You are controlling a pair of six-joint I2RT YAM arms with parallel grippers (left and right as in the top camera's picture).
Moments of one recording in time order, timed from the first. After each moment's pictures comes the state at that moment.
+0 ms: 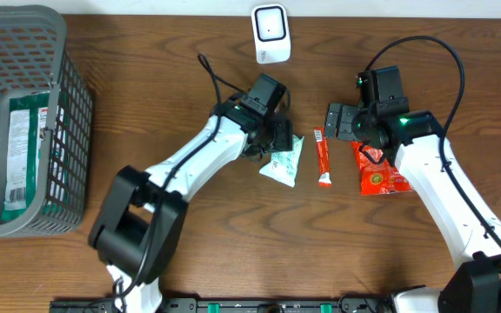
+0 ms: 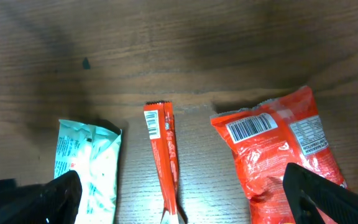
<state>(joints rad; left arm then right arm) -0.58 1.92 1.40 -0.62 0.23 -0.62 0.24 1.55 1.20 -0.69 0.05 0.37</state>
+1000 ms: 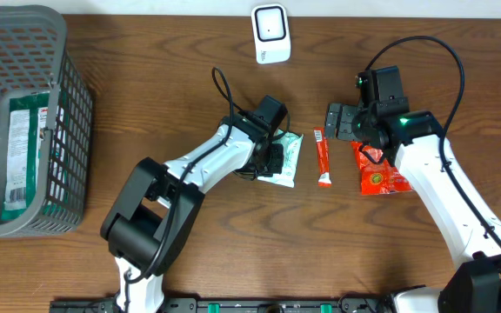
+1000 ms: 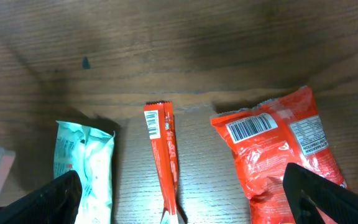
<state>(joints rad) -0.61 1.98 1.32 -0.68 0.20 -0.51 0.24 1.55 1.20 -0.69 0.05 0.37</state>
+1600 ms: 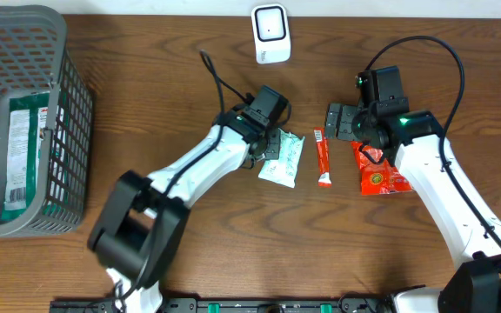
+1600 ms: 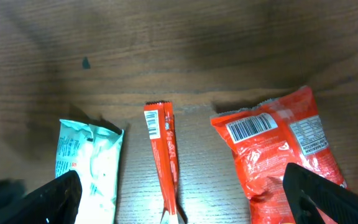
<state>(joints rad) -0.61 1.91 1.32 -0.61 -0.02 -0.51 0.24 1.55 1.20 -0.69 0.05 0.37</state>
